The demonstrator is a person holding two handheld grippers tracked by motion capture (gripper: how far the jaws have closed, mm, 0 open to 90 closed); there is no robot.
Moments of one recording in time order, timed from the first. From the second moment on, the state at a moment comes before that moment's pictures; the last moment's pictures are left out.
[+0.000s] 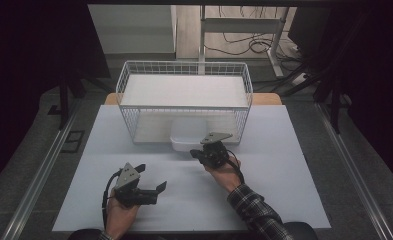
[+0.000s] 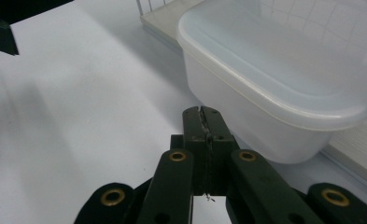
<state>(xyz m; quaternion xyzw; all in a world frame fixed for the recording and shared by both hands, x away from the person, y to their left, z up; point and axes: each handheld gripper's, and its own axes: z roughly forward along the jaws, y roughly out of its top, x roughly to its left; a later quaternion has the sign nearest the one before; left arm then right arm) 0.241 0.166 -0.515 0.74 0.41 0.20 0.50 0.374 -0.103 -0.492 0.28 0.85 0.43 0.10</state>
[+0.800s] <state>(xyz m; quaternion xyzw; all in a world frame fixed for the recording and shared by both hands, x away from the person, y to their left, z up) 0.244 0.162 -0.521 0.76 0.41 0.19 0.47 0.408 -0.089 -0.499 0.30 0.85 0.42 0.13</state>
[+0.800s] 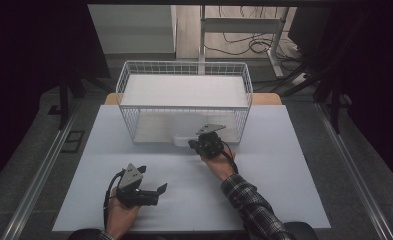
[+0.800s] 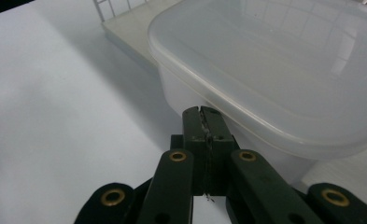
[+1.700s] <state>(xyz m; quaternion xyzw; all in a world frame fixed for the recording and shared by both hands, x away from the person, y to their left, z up) 0.243 0.159 -0.521 0.76 0.40 0.19 0.48 0.437 -0.081 -0.503 0.32 0.84 0.43 0.14</state>
